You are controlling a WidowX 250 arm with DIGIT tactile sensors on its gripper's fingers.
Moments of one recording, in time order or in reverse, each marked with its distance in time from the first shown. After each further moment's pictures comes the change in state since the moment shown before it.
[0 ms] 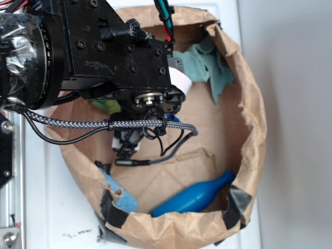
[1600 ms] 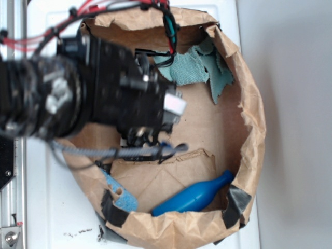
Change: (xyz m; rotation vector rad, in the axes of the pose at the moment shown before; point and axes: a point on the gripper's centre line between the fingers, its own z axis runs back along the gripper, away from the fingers) arm 0.007 -0.013 -0.033 0.167 -0.060 -0.002
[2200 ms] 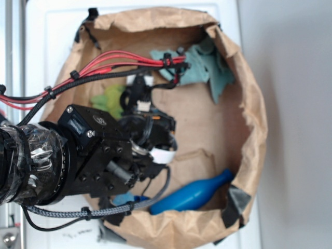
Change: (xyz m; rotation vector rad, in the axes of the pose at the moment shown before) arm -0.004 -0.012 -0.008 0.150 -0.036 0.001
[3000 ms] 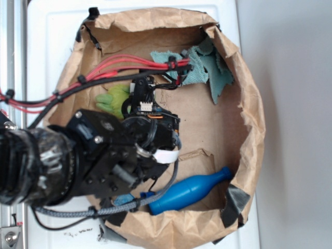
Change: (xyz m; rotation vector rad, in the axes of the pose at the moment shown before) arm 0.003 0.000 -0.002 -0.004 -0.016 0.044
